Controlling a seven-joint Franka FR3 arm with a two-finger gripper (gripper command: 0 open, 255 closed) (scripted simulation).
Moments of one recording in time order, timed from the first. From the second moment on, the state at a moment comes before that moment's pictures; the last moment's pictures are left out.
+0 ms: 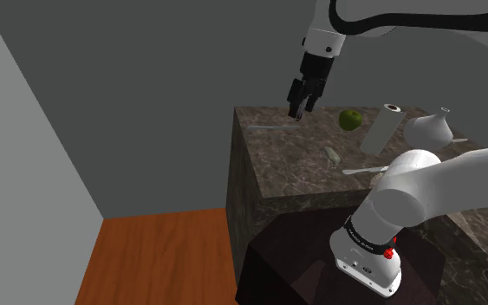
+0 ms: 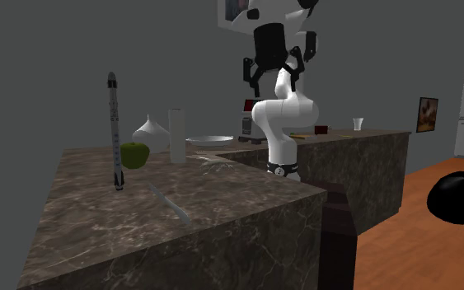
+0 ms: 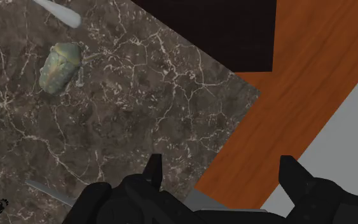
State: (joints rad) arm 0.00 -0.74 -0.01 -2.45 0.12 1.67 -0.03
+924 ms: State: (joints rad) arm 0.03 -0.47 -0.26 -2.46 -0.04 1.97 -0.62
